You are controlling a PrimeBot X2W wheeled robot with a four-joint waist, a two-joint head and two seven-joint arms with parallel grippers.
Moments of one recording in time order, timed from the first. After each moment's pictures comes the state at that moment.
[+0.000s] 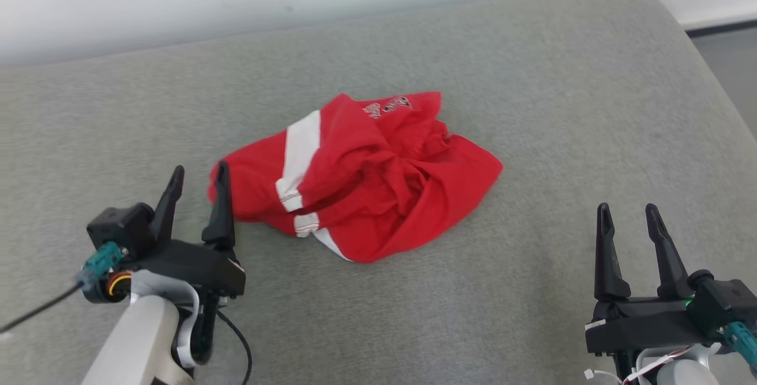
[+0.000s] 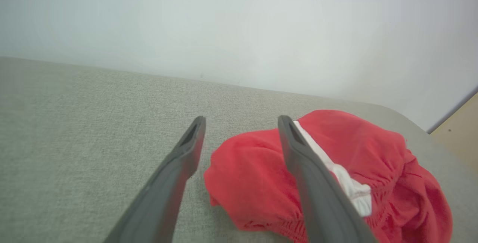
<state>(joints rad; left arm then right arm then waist) -0.51 0.24 -0.30 0.50 -0.64 -0.01 -0.25 -0.14 -0.05 -0.06 0.15 0.20 0.13 -0.26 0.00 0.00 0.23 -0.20</state>
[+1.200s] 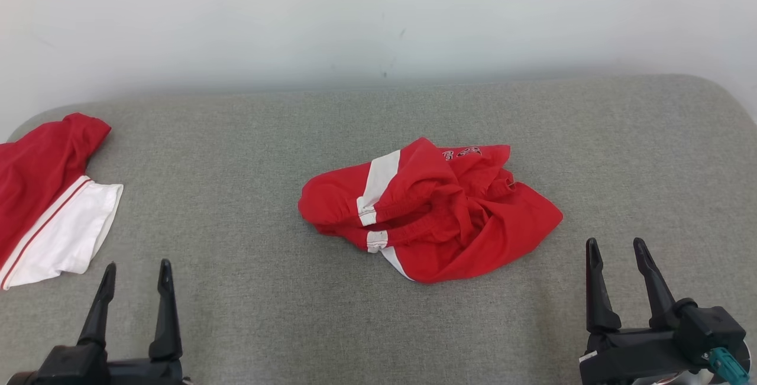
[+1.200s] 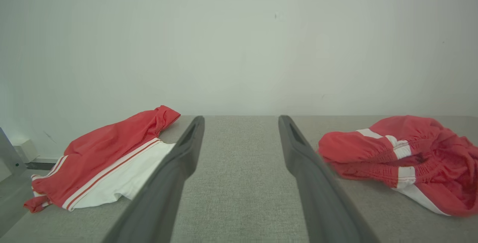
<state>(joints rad) -0.04 0.20 -0.01 0.08 -0.25 -0.03 -0.26 -0.06 -0.05 -0.04 0.17 0.17 0.13 -0.26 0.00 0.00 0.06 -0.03</state>
